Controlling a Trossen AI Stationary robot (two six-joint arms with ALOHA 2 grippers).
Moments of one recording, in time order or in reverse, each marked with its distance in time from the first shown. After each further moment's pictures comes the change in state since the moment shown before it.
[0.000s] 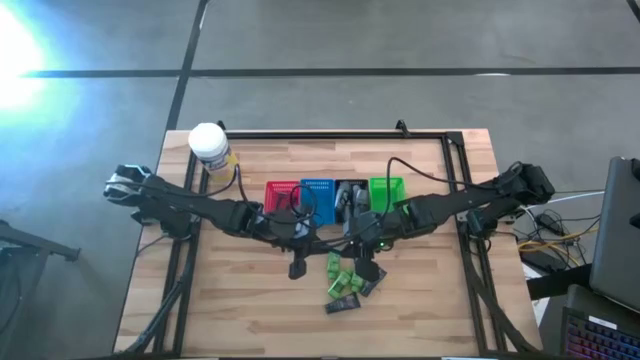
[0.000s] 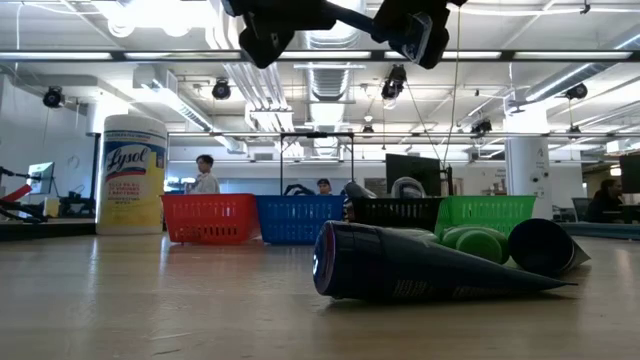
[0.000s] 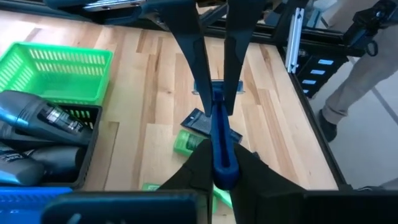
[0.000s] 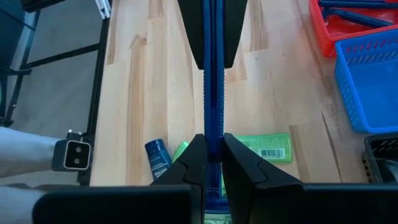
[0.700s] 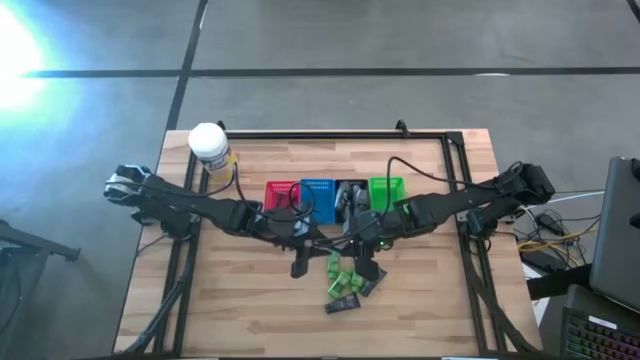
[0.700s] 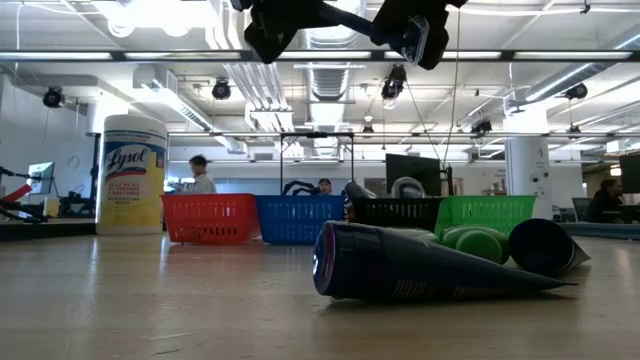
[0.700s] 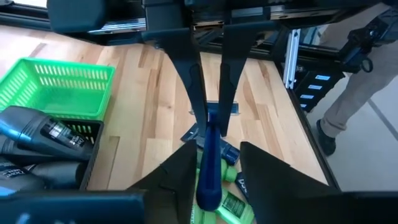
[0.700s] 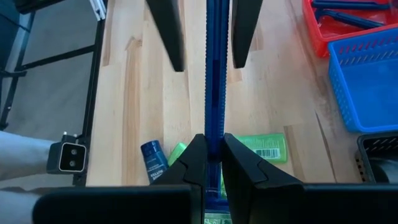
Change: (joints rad) left arm 0.001 0.000 0.001 0.049 -0.006 -0.006; right arm -0.001 0.000 0.000 -0.005 0.013 -0.003
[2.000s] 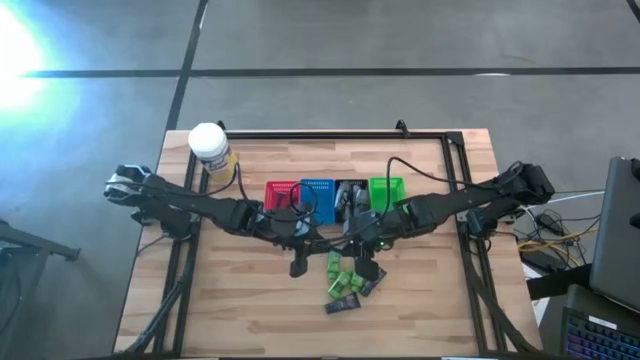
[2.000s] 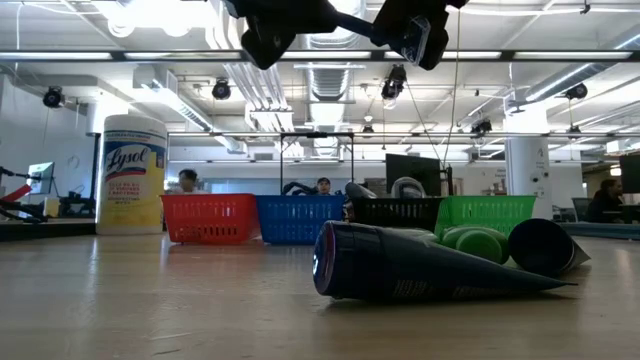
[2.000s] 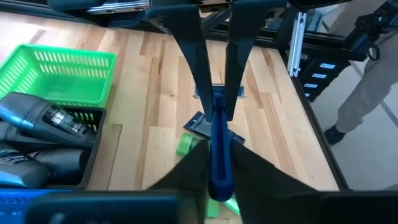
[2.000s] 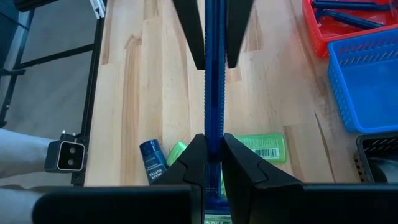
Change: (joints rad) left arm 0.010 0.001 0.000 -0.045 0.013 0.003; right arm 0.000 0.000 -0.001 -0.001 0.000 -0.007
